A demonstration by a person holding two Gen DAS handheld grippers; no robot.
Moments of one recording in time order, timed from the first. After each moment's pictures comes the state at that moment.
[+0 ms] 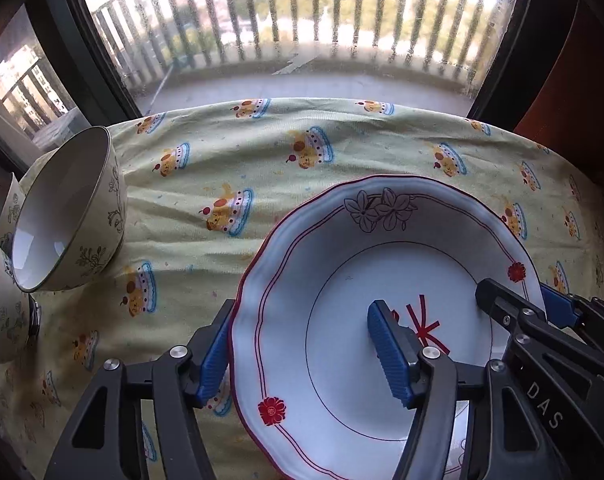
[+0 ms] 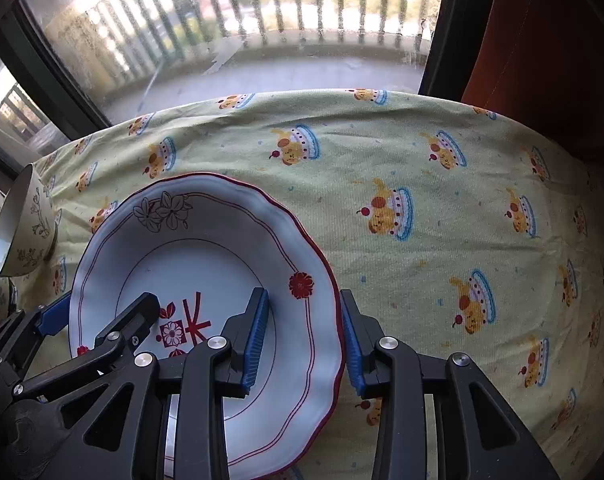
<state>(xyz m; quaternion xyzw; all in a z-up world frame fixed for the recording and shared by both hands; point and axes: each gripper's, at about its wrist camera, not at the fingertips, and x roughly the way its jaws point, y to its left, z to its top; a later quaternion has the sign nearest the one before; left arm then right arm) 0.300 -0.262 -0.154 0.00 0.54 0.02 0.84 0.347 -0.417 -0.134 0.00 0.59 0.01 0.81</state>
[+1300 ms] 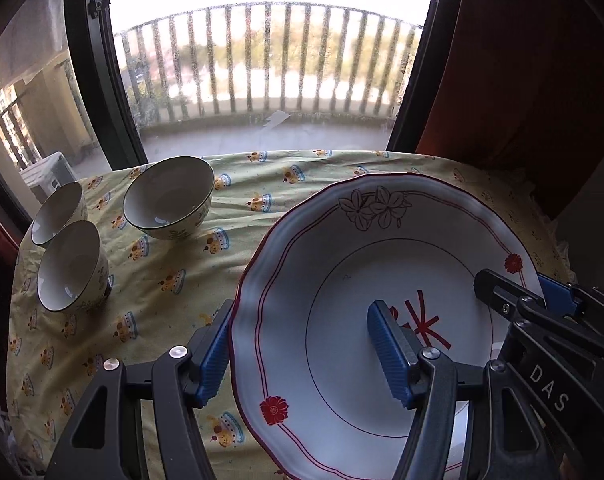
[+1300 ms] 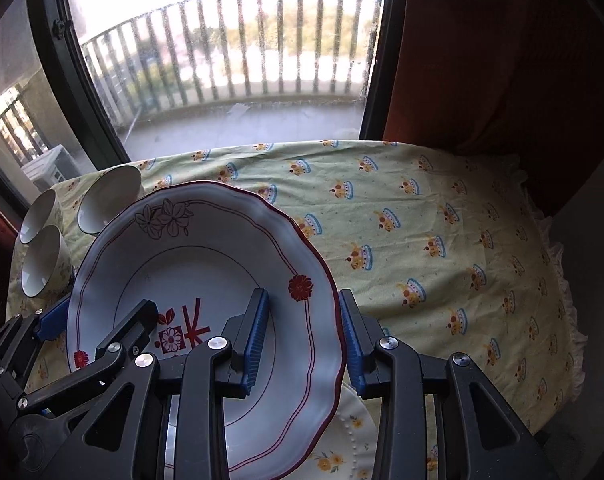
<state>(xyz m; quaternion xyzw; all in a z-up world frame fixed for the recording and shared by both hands) 0.141 -0.211 -0.043 0.00 0.46 -0.10 0.88 0.168 -0.348 0.012 -0.01 0.51 -0.08 0.86</state>
